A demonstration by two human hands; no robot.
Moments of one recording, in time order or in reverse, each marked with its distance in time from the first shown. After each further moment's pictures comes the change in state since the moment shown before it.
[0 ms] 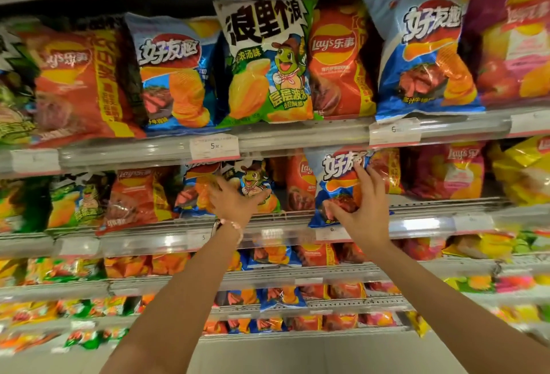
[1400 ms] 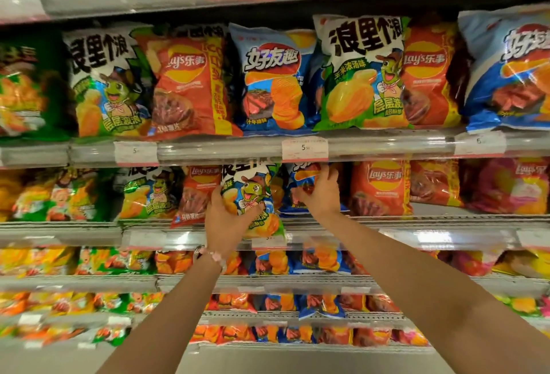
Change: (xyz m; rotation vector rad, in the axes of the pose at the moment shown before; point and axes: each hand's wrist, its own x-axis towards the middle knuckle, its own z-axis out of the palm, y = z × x) left_hand 0.010 -0.116 -0.141 -0.447 -0.014 0.129; right_hand 0.017 -0.142 0.174 -0.138 -0.284 0.177
